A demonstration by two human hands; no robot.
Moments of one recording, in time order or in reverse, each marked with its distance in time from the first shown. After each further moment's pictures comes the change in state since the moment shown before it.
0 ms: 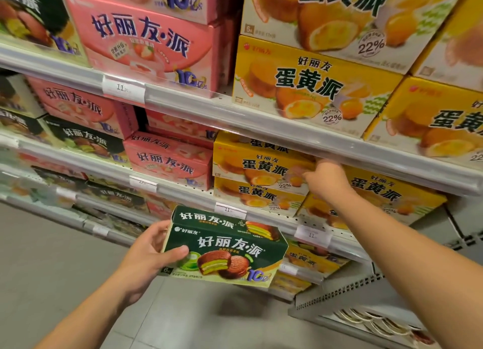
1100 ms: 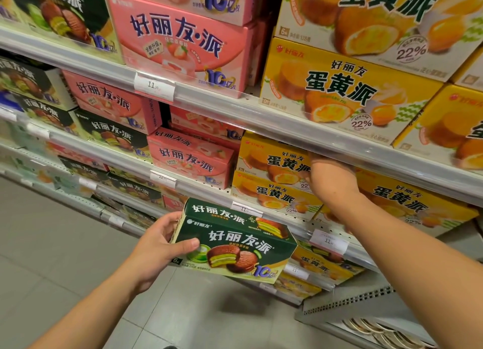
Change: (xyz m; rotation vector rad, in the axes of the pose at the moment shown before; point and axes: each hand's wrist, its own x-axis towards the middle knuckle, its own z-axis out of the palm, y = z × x) left_hand -0.004 0.016 -0.012 -0.011 0.020 -0.012; right_hand 0.016 -0.018 0.025 -0.651 0.115 -0.372
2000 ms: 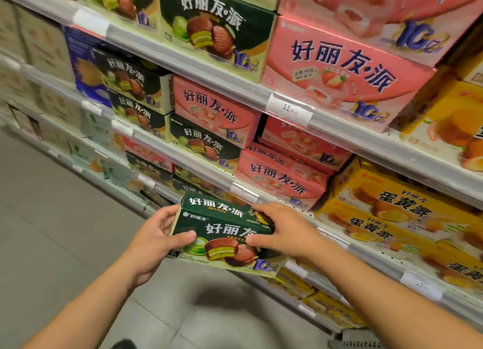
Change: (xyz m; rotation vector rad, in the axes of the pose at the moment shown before) left_hand -0.009 0.044 -0.211 -0.099 0.132 0.043; right_hand -0.028 -0.284 -0.011 0.528 -0.359 -0.526
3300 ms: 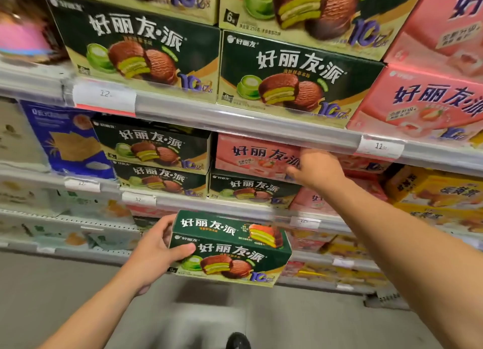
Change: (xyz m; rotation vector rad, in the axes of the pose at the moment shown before) left_hand 0.179 0.135 -0.214 0.378 -0.298 -0.082; right_hand 0.220 -0.097 -0.083 -0.412 0.406 0.678
